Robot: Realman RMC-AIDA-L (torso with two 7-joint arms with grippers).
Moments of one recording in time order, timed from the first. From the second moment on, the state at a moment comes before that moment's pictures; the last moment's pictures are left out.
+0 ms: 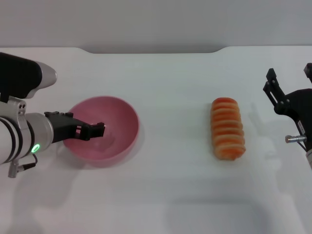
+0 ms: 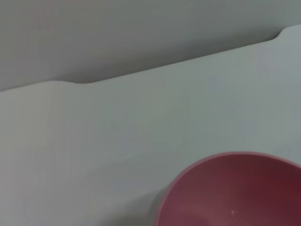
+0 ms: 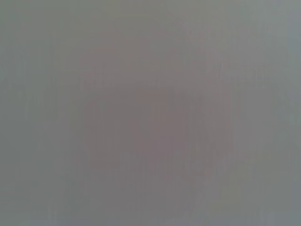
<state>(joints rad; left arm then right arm) -0.08 -2.06 1.80 1.60 -0.39 -0.83 0.14 0.05 2.08 -2.29 -0.81 0.78 -0.99 -0.30</state>
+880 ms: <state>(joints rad) -0.09 -2.06 1.79 1.62 -0.29 -0.80 0.13 0.05 2.08 -2.29 -0.81 0.79 -0.99 -0.30</state>
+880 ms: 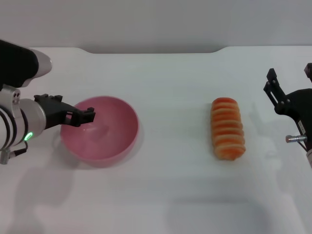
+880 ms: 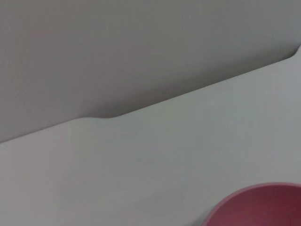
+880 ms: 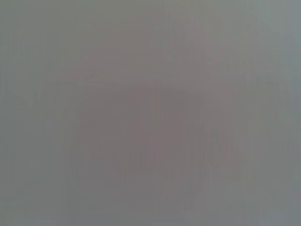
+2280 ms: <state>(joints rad) -0.14 -2.06 1.78 1.51 -0.31 -0.85 0.08 0.05 2.08 -2.29 -0.83 0.78 -0.99 -0.31</state>
